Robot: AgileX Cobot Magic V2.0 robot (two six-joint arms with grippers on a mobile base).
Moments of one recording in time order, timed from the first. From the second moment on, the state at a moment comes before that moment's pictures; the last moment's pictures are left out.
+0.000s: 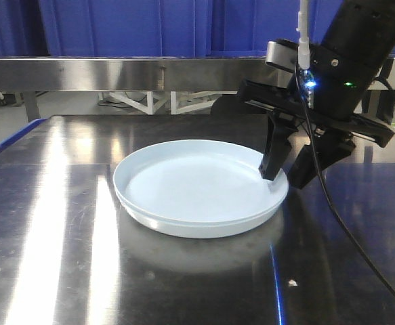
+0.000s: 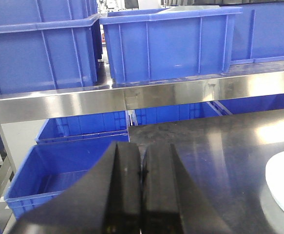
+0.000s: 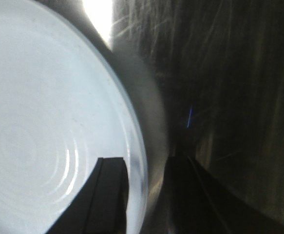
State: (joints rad) left arm -0.15 0.15 -0.27 -0.07 0.22 0.16; right arm 0.28 1.80 -1.23 0.40 0.82 0.10
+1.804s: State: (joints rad) left arm -0.15 0.15 -0.27 -0.07 0.22 0.16; right arm 0.30 1.82 -1.23 0.42 0.80 0.14
